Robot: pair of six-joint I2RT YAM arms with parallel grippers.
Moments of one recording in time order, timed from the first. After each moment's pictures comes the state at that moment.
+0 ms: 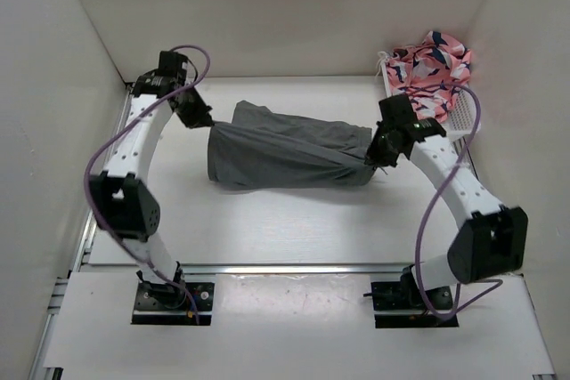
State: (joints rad) left arm -0.11 1.67 1.69 -1.01 0.09 -0.68; right arm 0.30 1.37 1.21 -0.88 0.03 0.65
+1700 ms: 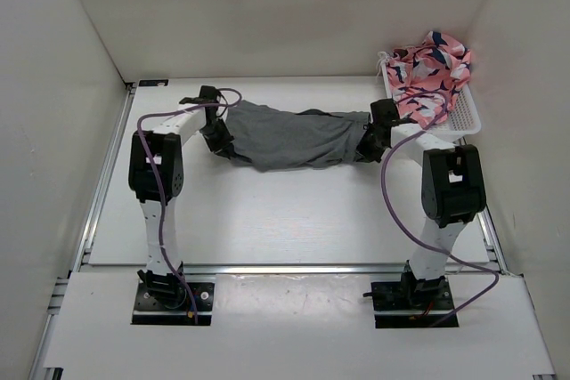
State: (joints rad) left arm -0.17 2.16 1.66 -0.80 0.15 -0.60; right arm 0.20 1.87 1.25 -0.48 -0.08 0.67
